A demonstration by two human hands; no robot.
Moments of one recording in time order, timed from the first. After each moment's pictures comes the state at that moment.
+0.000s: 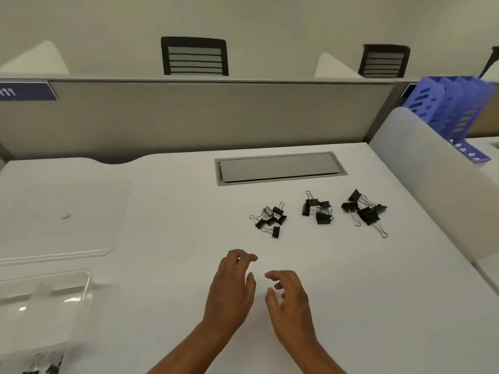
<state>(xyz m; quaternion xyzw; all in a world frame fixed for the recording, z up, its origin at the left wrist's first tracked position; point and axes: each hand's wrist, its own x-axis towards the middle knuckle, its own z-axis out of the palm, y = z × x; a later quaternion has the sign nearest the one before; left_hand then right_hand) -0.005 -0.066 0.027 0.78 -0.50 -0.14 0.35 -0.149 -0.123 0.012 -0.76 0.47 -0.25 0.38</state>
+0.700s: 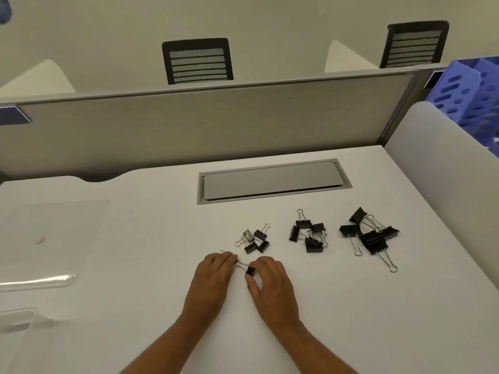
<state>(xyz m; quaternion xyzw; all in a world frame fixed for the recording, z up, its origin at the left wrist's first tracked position) 0.036 -0.179 -0.059 0.79 -0.58 0.05 0.21 -0.125 -0.277 -0.047 -0.86 0.36 -0.25 0.25</state>
